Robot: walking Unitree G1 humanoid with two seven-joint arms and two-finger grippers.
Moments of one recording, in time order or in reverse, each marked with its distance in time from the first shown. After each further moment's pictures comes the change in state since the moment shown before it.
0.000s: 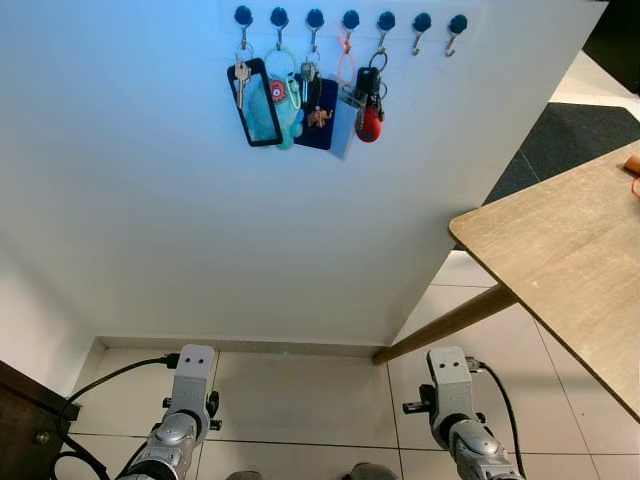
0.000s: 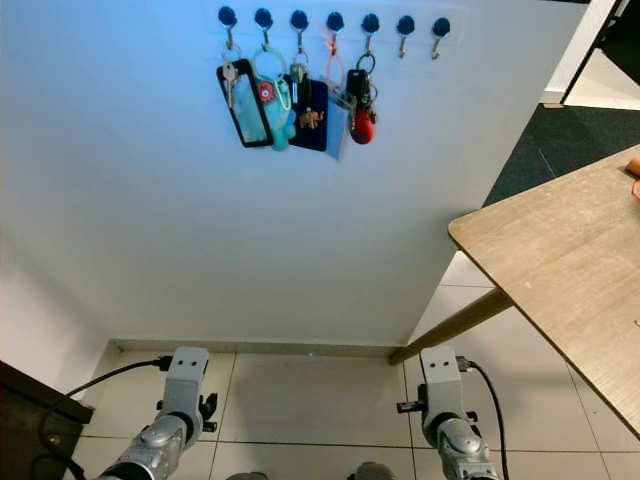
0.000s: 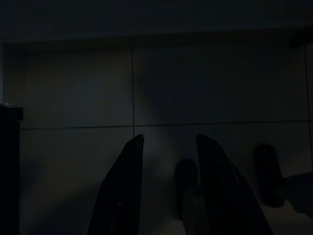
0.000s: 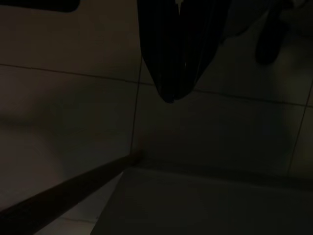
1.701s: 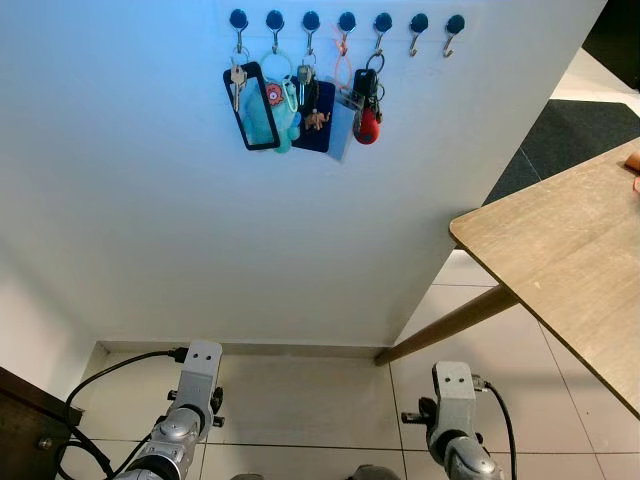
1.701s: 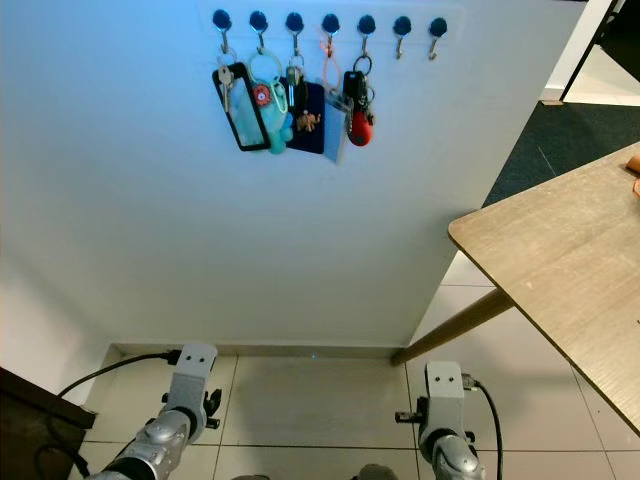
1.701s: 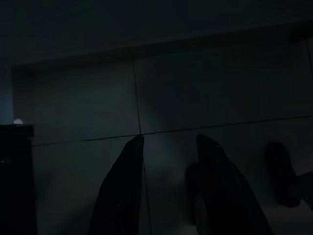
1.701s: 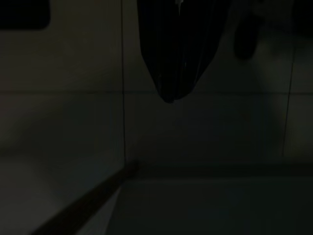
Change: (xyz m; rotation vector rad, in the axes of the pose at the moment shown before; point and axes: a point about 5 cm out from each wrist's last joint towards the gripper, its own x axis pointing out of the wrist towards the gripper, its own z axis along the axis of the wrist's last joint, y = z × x) left arm 0.002 -0.004 0.006 0.078 -0.012 -0.022; right arm -0.010 0.008 -0.027 0.142 0.048 -0.039
